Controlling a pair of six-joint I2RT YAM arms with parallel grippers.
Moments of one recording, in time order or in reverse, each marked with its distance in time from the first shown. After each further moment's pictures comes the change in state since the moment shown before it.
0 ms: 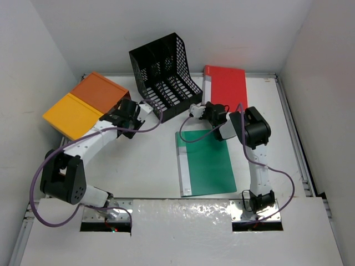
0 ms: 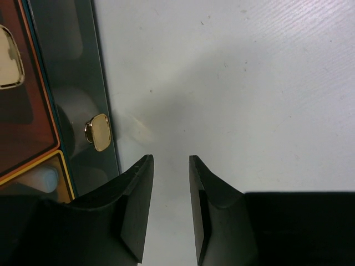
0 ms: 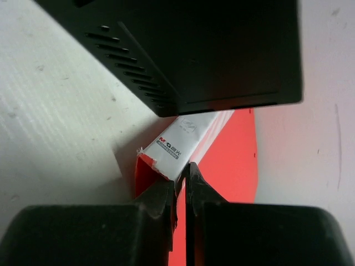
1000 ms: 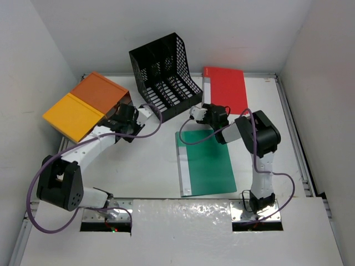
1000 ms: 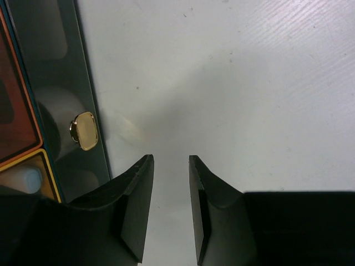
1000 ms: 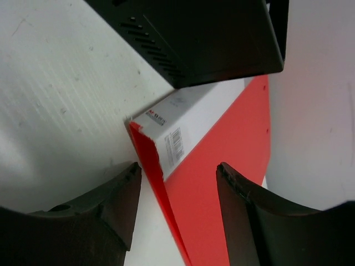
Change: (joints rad) left arm 0.000 -0.063 -0.077 0.037 0.047 0.022; right arm 0.045 -0.222 -0.169 -0.151 0.056 0.112
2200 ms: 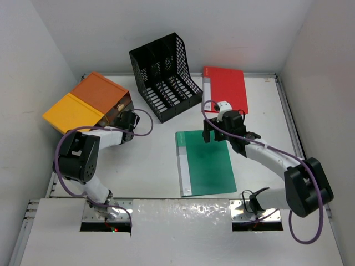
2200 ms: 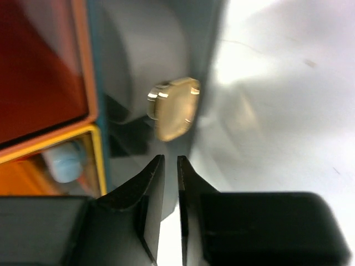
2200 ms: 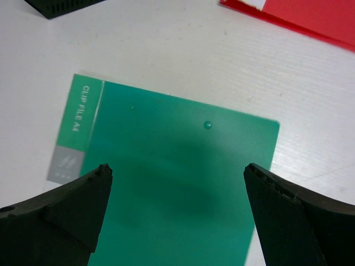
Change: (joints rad) left arm 0.070 0.292 -0.133 0.418 -0.624 0.040; right arm 0.081 -0.801 -0.228 -0.828 -0.020 1.240
